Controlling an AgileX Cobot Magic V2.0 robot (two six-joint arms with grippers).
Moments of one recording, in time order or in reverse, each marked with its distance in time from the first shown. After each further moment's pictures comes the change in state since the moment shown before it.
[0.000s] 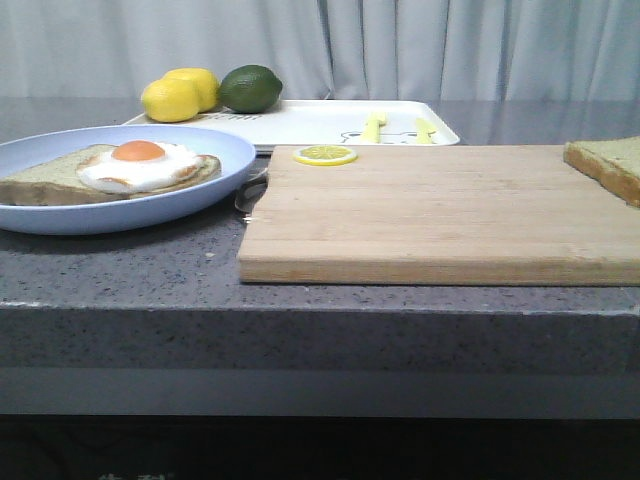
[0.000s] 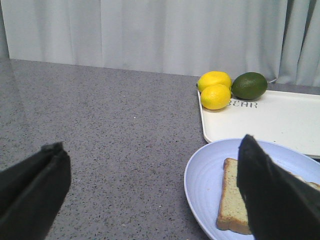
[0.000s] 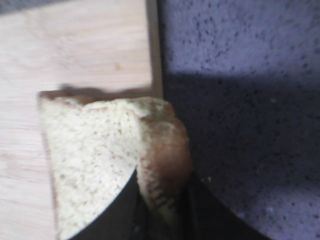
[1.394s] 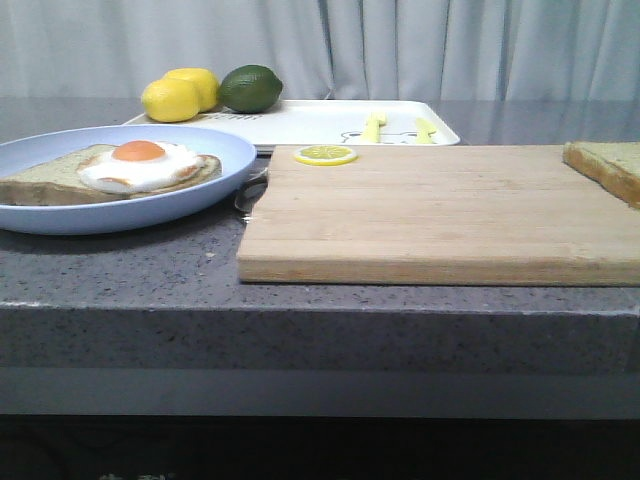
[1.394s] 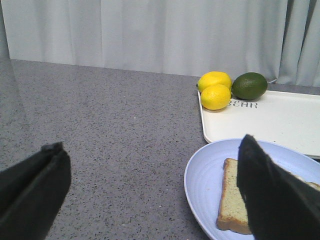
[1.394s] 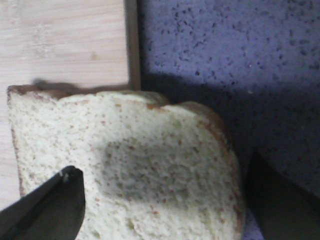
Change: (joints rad) left arm 0.000 0.000 0.000 0.000 0.000 0.005; right arm -0.019 0.013 0.039 -0.017 -0.018 -0.060
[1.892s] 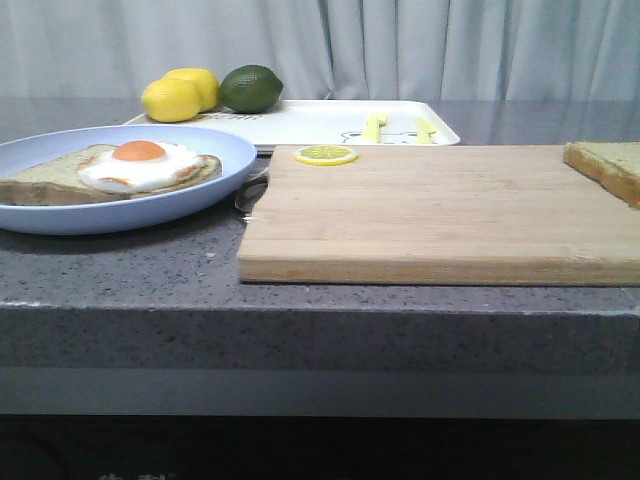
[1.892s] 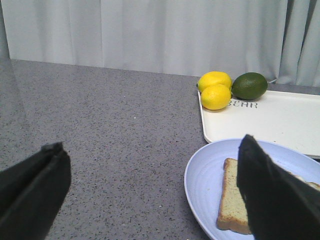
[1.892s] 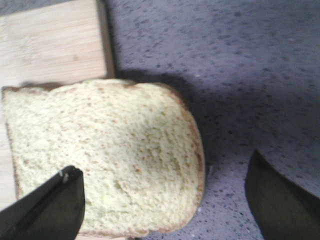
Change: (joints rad) left arm 0.000 0.000 0.000 0.000 0.000 -0.005; right arm 0.000 -0.150 0.039 -0.119 -0.045 0.108
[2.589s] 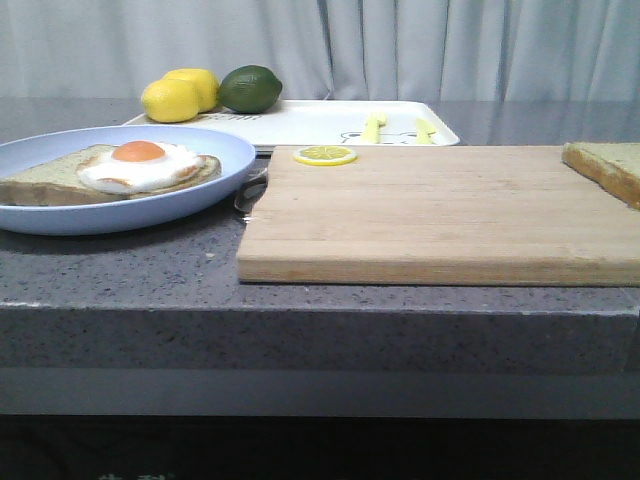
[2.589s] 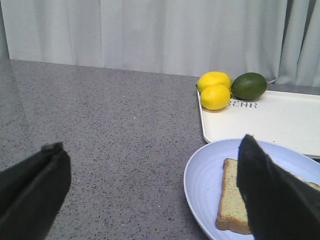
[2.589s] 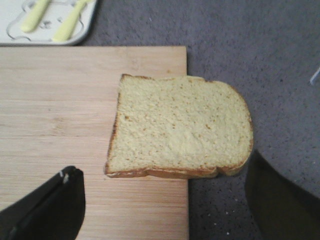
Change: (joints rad) left arm 0.000 0.000 0.000 0.000 0.002 0.005; right arm 0.372 -0.673 0.541 -0.308 -0.477 0.318
